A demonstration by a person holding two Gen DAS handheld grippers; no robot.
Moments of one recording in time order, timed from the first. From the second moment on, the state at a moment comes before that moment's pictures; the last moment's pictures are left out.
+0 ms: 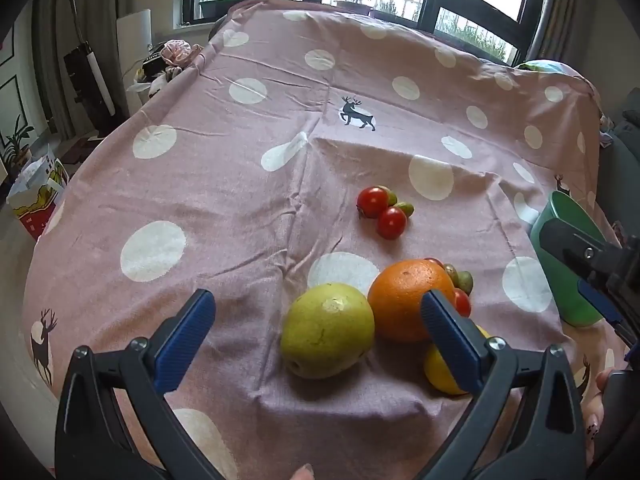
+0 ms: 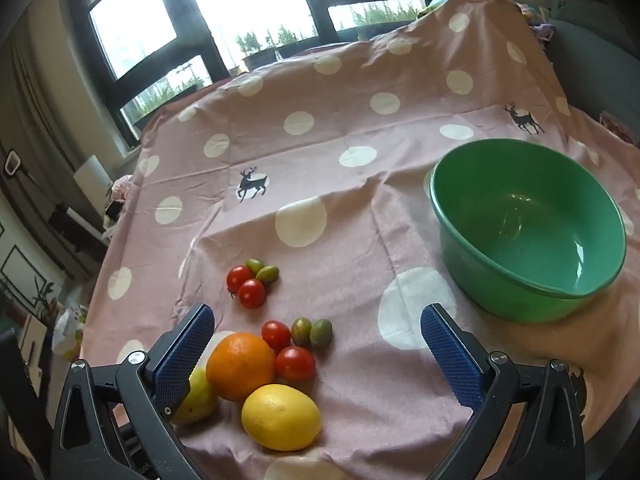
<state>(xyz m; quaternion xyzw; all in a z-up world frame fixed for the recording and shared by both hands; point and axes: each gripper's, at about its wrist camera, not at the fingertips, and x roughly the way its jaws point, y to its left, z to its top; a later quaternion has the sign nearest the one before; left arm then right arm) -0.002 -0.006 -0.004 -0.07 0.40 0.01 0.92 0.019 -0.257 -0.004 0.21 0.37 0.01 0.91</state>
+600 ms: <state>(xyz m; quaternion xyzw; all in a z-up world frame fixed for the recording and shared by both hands) -0.008 -0.004 0.005 -0.08 0.38 0.01 0.92 0.016 -0.198 0.007 0.21 0.38 0.01 0.90</state>
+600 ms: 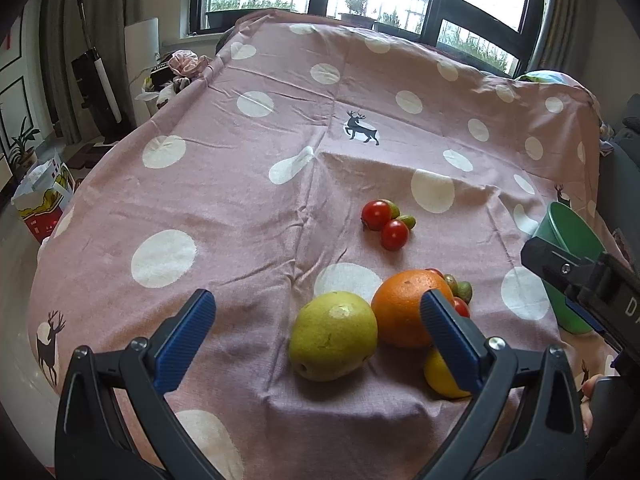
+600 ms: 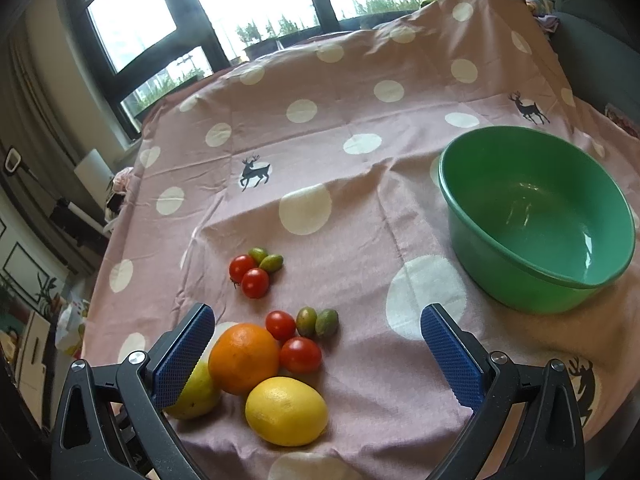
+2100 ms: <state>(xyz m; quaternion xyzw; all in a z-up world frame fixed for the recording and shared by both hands) -0.010 0.035 0.003 -0.13 0.39 0.02 0.91 0.030 -0.182 -0.018 0.23 0.47 0.06 0.85</state>
